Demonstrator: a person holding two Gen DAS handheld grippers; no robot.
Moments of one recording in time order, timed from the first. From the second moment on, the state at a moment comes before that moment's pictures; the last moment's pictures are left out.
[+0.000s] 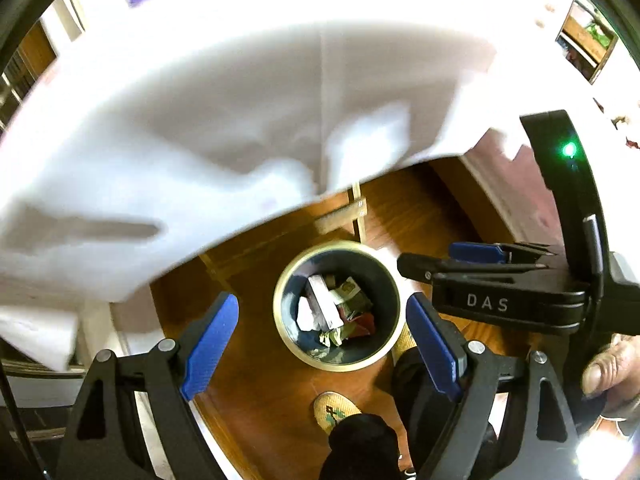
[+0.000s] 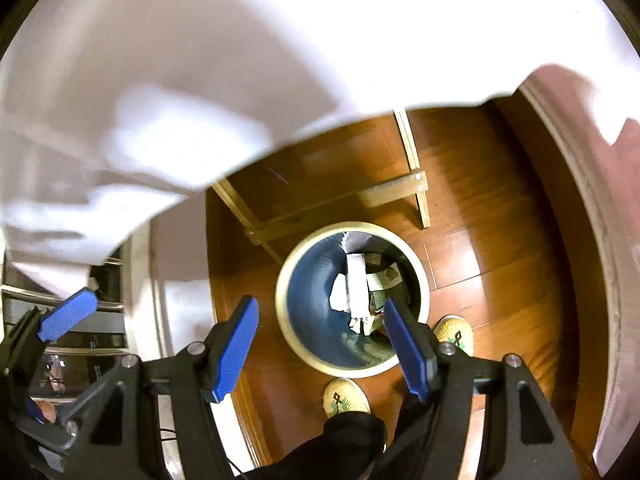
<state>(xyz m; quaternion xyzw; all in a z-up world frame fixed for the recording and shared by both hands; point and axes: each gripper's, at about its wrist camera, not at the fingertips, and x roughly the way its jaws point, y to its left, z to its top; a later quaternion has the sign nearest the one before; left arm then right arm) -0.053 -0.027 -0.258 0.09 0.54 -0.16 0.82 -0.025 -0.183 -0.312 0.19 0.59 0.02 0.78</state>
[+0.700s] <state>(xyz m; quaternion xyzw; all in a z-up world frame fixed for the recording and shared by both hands) -0.024 0.020 -0.024 0.05 0.43 -0.13 0.89 -0.014 -0.156 -0.053 0.13 0.46 0.05 0.87</state>
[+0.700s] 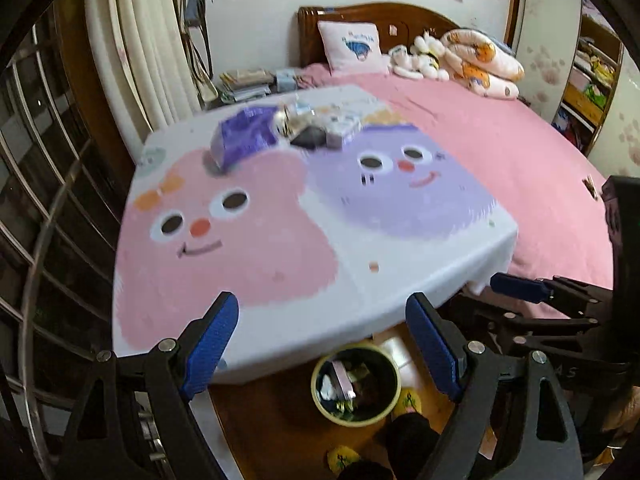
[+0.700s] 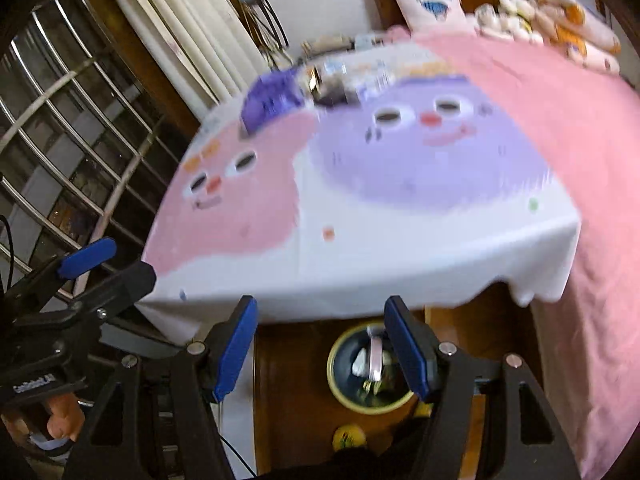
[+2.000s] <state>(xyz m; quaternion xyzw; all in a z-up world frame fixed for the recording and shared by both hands) 0.327 -0.045 -0.080 -0.01 0.52 0.01 0.86 0.398 -0.258 -0.135 0.25 0.59 0.00 0.76</state>
